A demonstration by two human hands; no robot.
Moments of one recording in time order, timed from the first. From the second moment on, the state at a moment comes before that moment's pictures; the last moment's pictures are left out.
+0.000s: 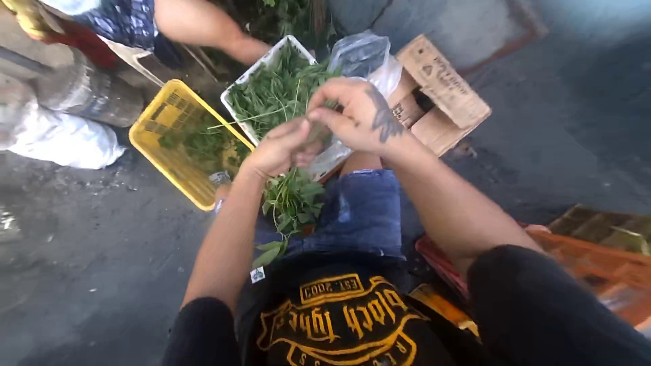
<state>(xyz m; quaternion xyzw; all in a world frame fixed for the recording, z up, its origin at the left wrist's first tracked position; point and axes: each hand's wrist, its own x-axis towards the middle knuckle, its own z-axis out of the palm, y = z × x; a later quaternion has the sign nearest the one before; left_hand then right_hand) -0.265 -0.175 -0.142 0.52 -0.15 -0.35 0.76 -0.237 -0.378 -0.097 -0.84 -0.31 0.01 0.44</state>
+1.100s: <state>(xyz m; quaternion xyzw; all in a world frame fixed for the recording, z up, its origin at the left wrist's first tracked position) -0.202 -0.073 -0.038 0.77 -0.13 -0.15 0.61 -0.178 -0.279 0.005 -0.84 -0.42 -0.12 0.31</state>
